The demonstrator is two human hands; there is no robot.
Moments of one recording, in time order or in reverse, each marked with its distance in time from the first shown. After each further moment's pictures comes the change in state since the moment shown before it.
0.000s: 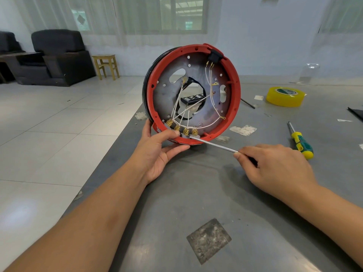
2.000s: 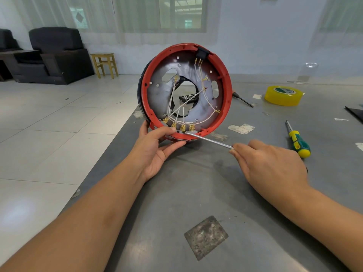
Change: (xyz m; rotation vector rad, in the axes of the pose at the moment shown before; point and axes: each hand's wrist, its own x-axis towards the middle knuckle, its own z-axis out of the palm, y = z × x) left_hand 0.004 0.000 -0.002 -0.052 0.049 -0.020; right_hand -0.004 -0.017 -0.009 -0.215 0.000 -0.089
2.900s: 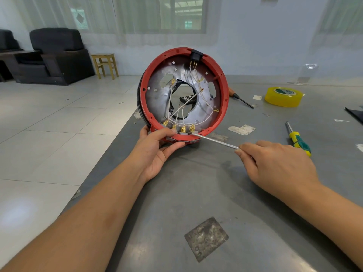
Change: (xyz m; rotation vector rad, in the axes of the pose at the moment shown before) left_hand 0.003 0.000 -0.001 0.013 0.037 -0.043; right_hand 0.004 0.015 0.001 0.056 -0.022 0.075
